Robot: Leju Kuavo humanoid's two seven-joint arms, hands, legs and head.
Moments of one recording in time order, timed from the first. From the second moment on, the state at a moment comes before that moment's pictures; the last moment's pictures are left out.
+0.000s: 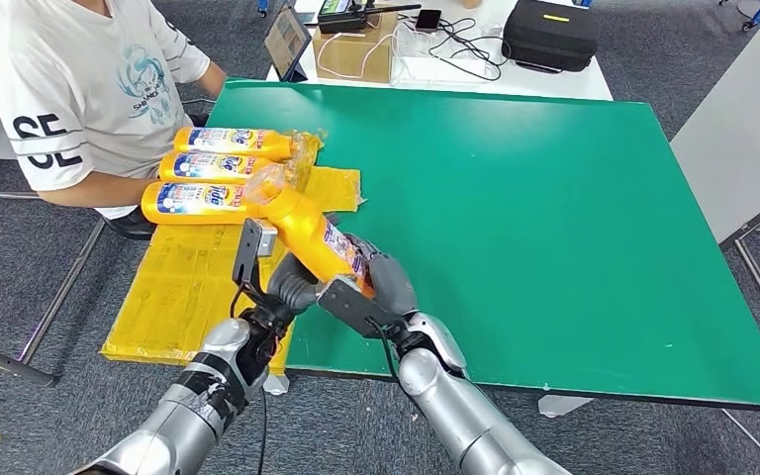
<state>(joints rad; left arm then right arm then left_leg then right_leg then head) -0.48 -0.18 -0.21 -0.79 0.31 -0.21 -0.30 -0.49 0.26 0.52 -0.78 0.51 -0.27 -0.22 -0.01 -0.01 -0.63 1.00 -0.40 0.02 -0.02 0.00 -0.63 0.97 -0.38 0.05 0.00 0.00</state>
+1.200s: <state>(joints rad) -0.44 -0.17 -0.14 -1.00 0.55 -0.21 -0.28 -0.44 0.24 0.56 -0.75 0.59 -0.28 -0.18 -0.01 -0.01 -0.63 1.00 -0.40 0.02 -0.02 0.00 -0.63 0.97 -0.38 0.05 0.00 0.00</state>
